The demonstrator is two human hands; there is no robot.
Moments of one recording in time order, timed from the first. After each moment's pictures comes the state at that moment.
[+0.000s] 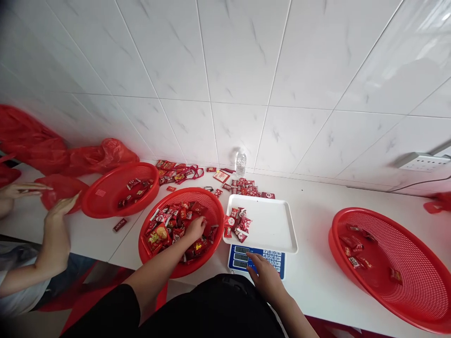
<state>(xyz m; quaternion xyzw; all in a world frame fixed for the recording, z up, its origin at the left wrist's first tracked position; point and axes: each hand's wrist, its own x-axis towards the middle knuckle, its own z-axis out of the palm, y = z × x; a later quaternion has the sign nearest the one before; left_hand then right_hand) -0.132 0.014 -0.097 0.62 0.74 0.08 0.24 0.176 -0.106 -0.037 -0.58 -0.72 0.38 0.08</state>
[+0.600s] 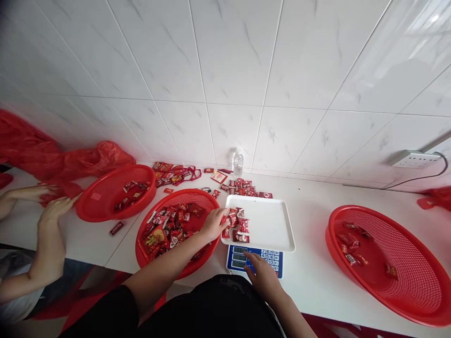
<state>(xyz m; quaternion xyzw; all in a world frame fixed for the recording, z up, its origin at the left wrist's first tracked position) -0.047 0.018 -0.035 0.78 0.56 0.19 0.22 0.173 -0.105 -0.037 -0.58 -0.71 0.39 0.10</state>
